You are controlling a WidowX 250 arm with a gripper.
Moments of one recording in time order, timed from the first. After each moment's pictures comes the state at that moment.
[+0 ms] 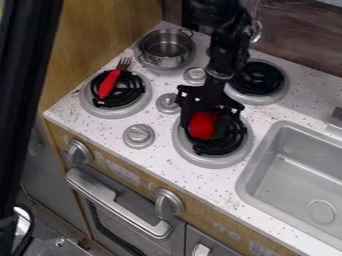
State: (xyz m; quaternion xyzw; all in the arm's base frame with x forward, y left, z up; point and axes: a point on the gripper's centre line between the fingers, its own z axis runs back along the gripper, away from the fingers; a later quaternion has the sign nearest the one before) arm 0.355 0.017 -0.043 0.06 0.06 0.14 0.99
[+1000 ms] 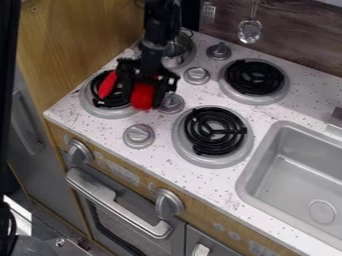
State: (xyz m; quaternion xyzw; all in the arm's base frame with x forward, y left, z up) arm 0.340 0.129 -0.038 0.11 0.08 0.20 0.97
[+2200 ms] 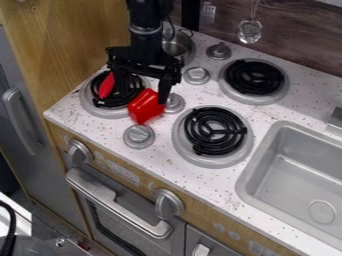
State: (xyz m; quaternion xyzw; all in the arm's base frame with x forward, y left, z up) arm 0.295 0.078 0.038 0.05 -0.01 0.16 0.99
